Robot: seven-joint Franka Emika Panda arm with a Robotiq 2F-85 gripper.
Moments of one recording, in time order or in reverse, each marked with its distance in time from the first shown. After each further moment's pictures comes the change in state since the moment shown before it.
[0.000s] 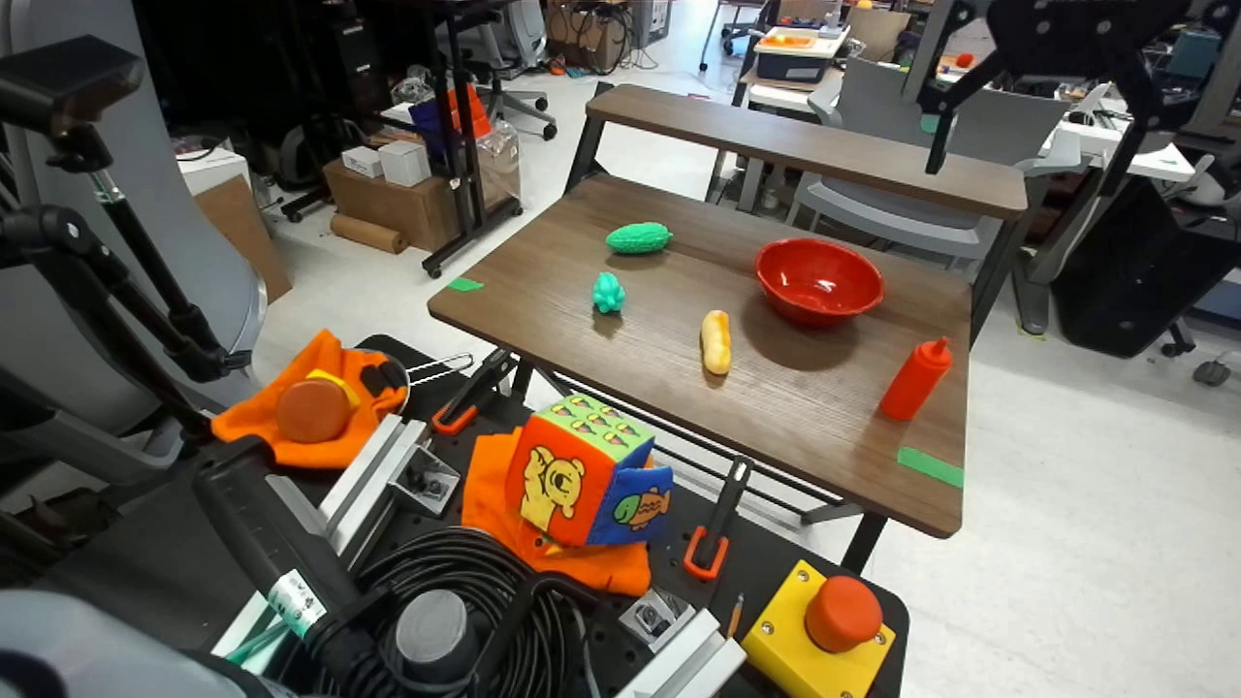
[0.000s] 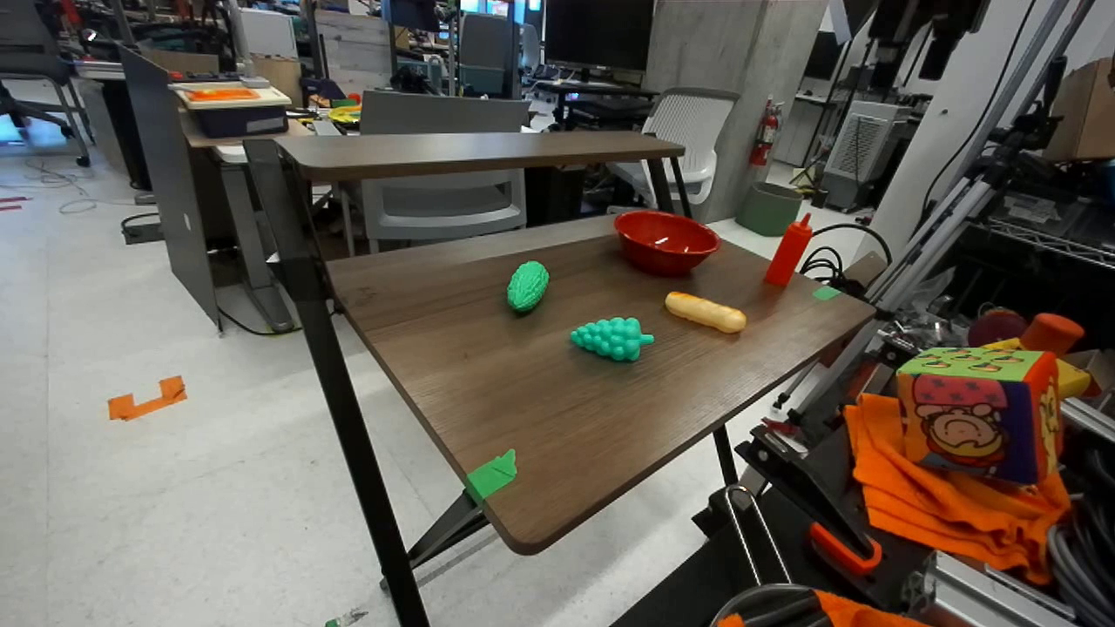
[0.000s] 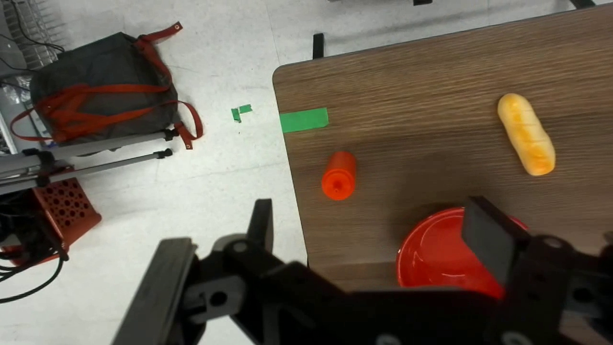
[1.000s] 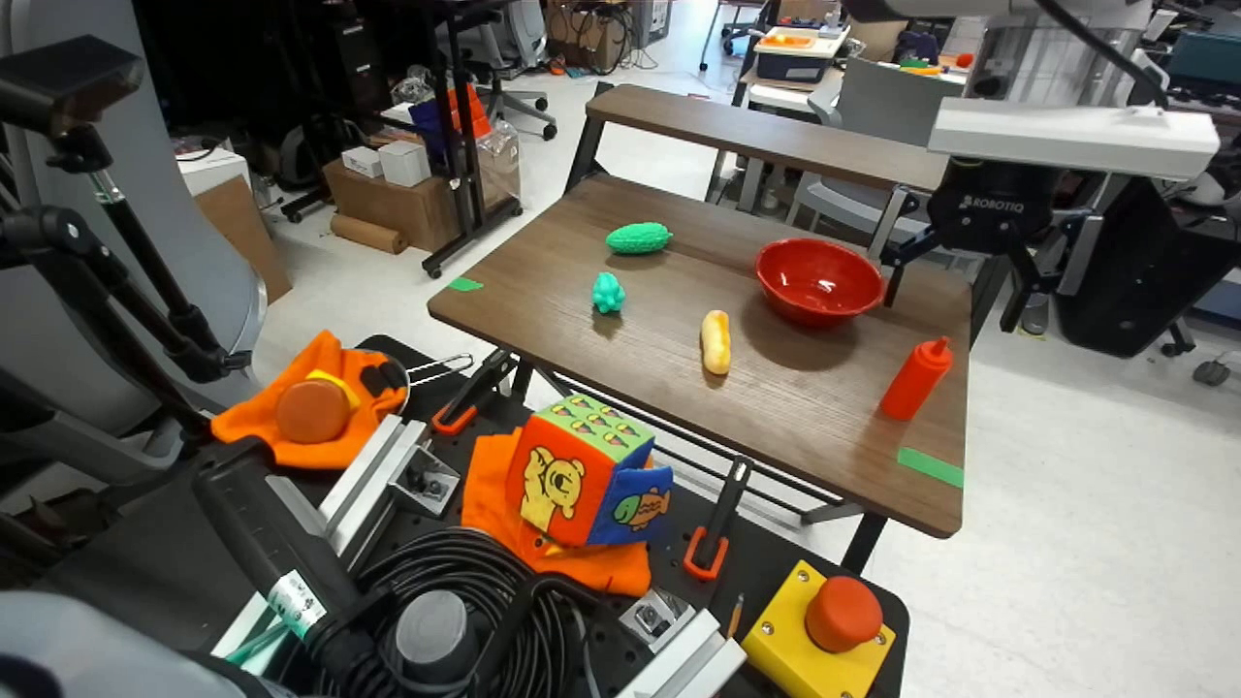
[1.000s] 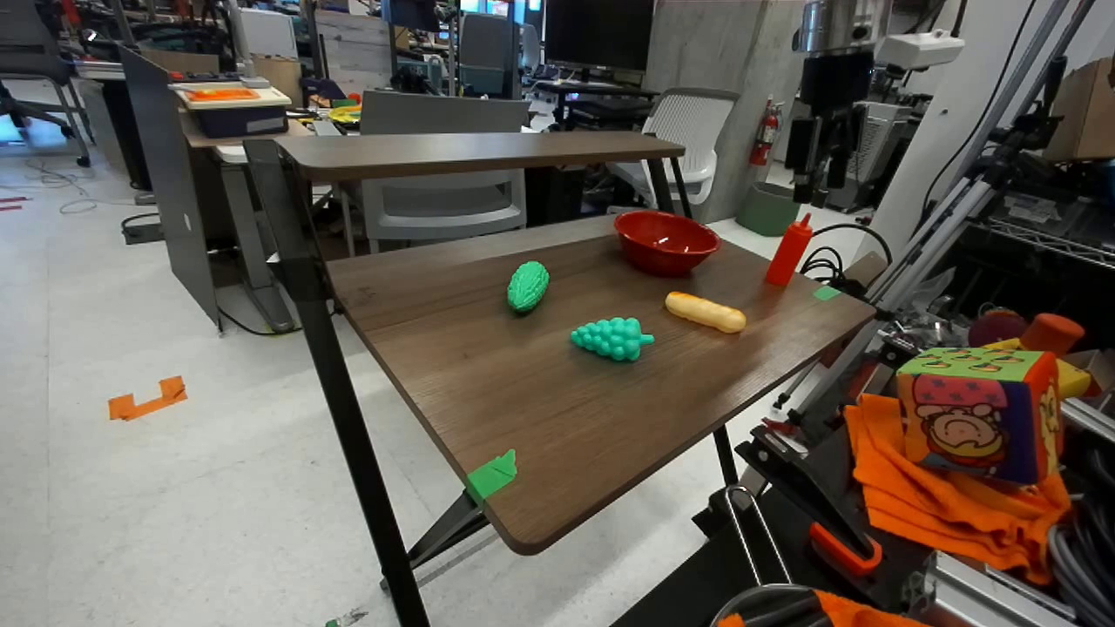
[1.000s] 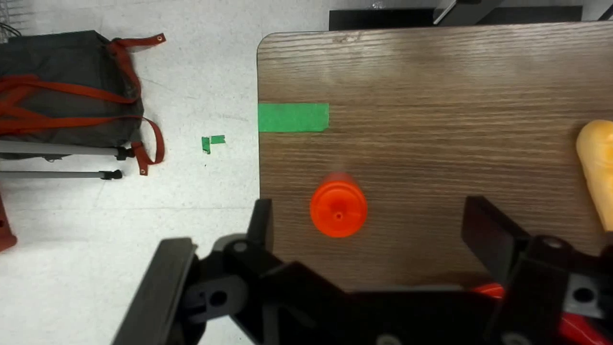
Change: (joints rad) arm -0.007 0.463 0.001 0.283 0.050 0.002 -0.178
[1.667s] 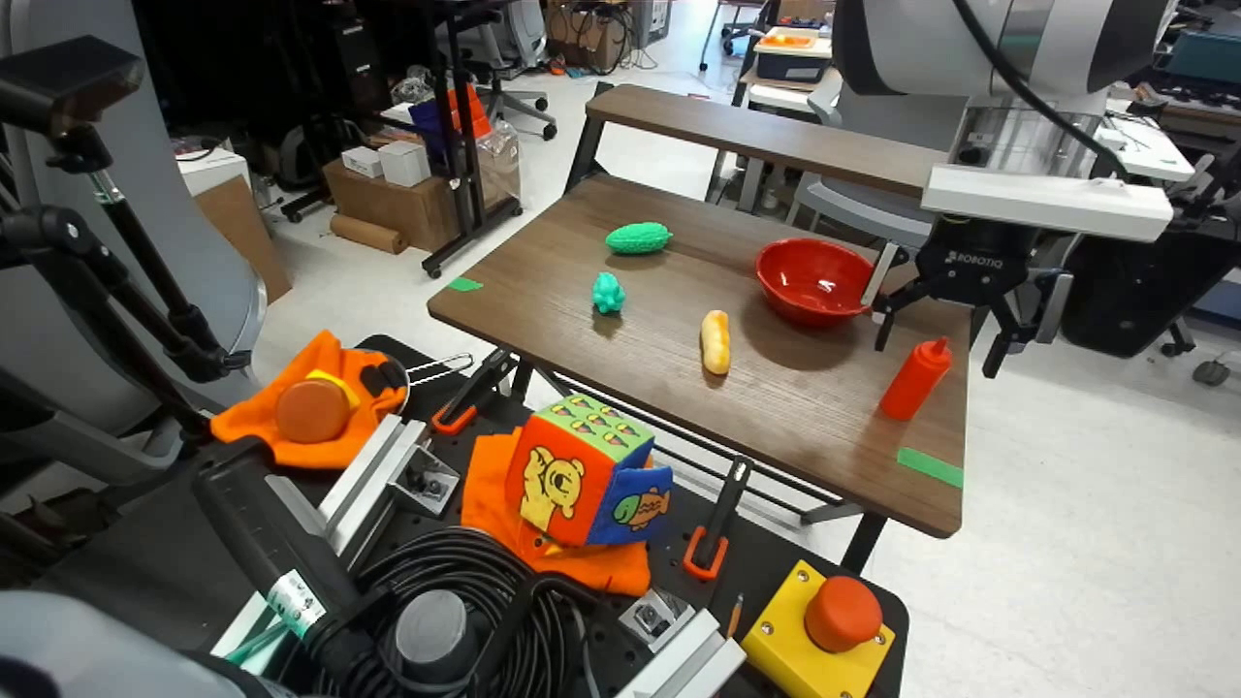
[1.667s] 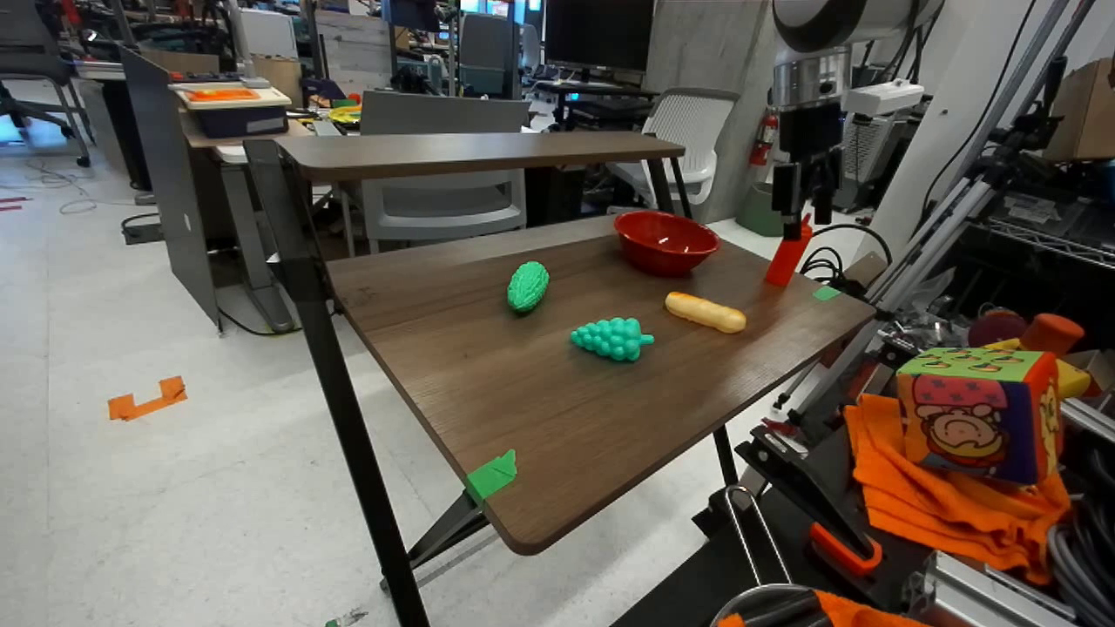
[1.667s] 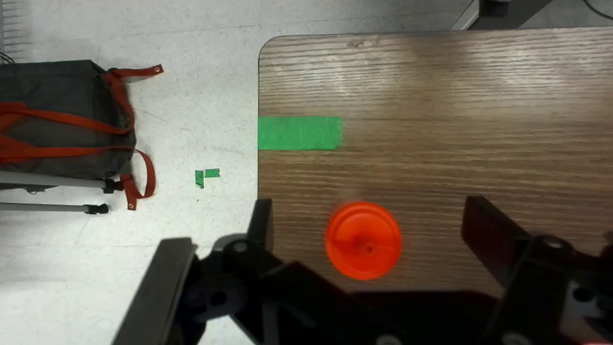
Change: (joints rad) arm -0.010 0.177 0.000 0.151 -0.003 -0.087 -0.015
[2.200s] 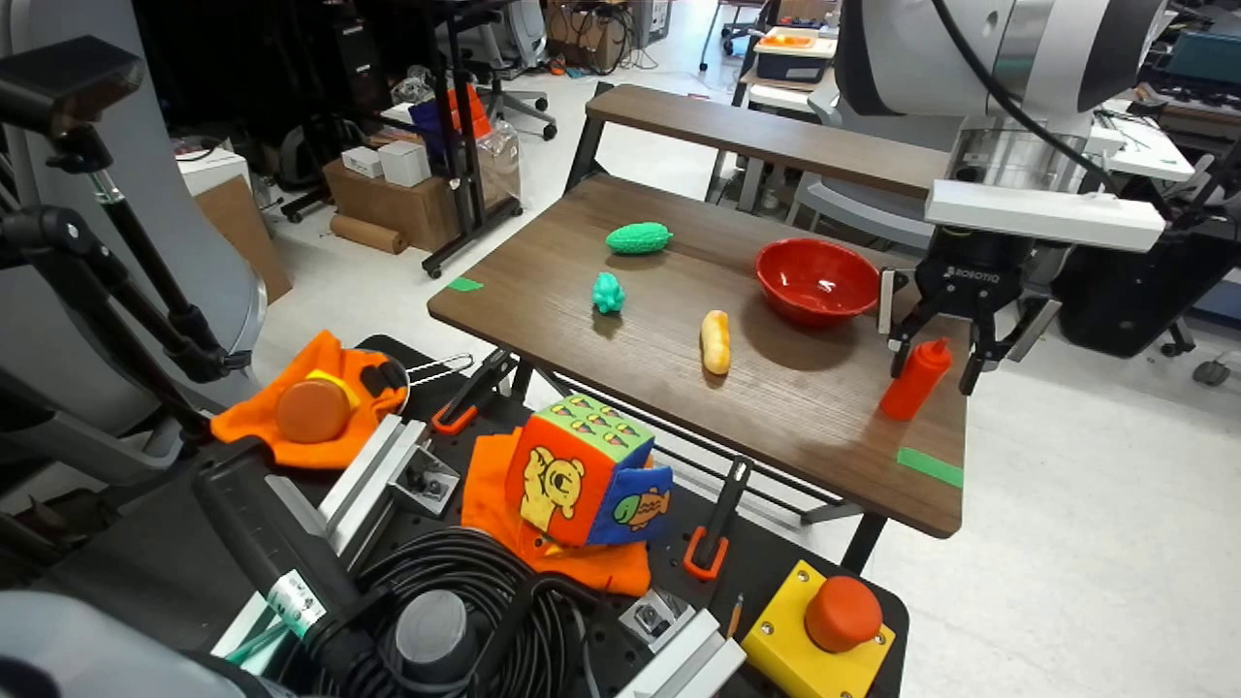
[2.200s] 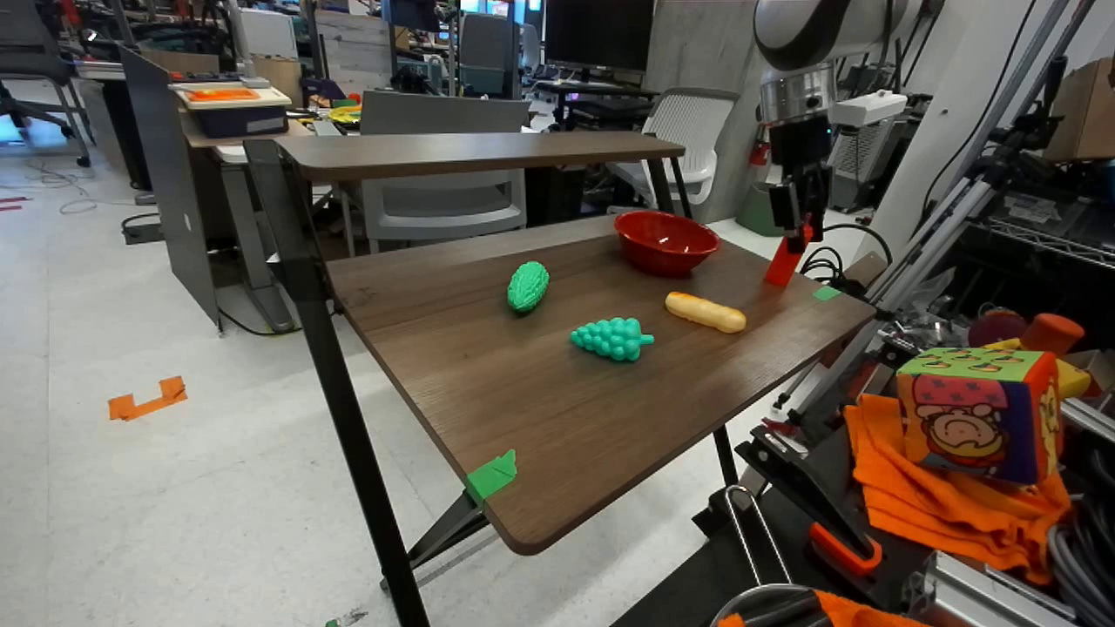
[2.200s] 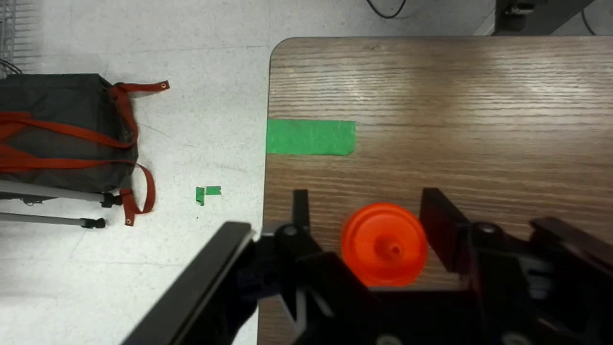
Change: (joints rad) arm 0.000 0.084 0.000 0.100 -0.022 -0.077 -0.016
